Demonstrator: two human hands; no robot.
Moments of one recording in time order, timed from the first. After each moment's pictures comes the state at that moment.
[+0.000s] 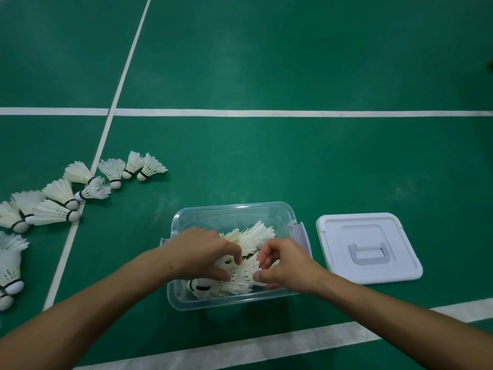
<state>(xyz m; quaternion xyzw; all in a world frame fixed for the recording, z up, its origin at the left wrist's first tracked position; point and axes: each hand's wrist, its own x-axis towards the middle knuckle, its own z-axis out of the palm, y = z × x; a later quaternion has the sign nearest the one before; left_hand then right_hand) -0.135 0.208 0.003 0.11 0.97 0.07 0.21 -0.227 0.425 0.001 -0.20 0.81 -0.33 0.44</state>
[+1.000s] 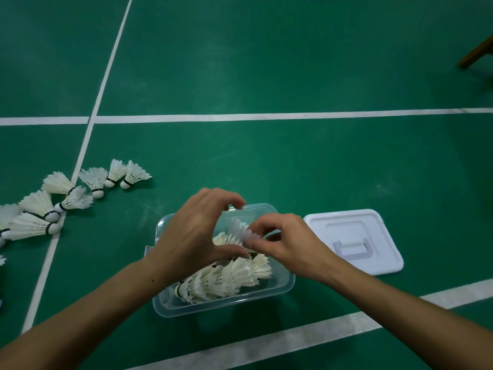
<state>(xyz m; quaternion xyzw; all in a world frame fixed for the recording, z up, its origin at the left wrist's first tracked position) -0.136 0.232 0.045 0.05 0.94 0.29 -0.19 -0.248 0.435 0.052 -0.37 0.81 -0.39 0.24</state>
